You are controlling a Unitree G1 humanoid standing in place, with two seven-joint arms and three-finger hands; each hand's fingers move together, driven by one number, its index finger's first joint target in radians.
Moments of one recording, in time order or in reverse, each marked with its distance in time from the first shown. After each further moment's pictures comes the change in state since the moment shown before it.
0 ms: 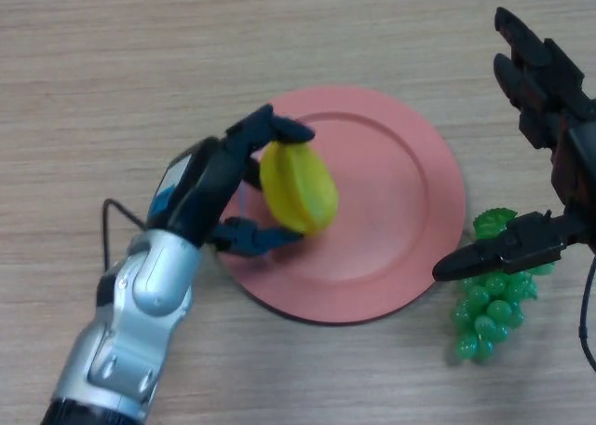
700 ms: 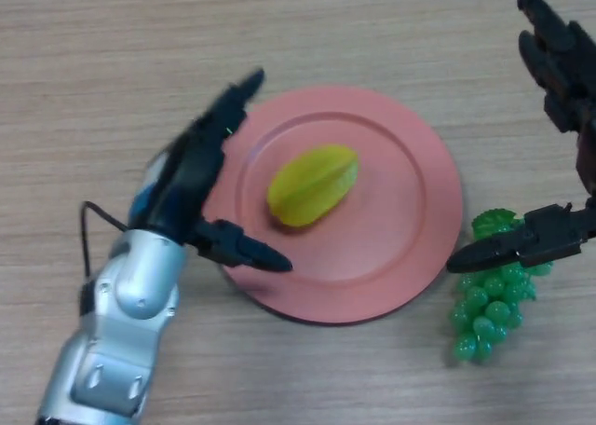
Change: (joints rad) left arm 0.085 0.013 0.053 -0.201 -0.034 0.090 -0.030; right arm 0.021 -0.005 -0.031 -0.080 -0.055 -0.017 -0.010
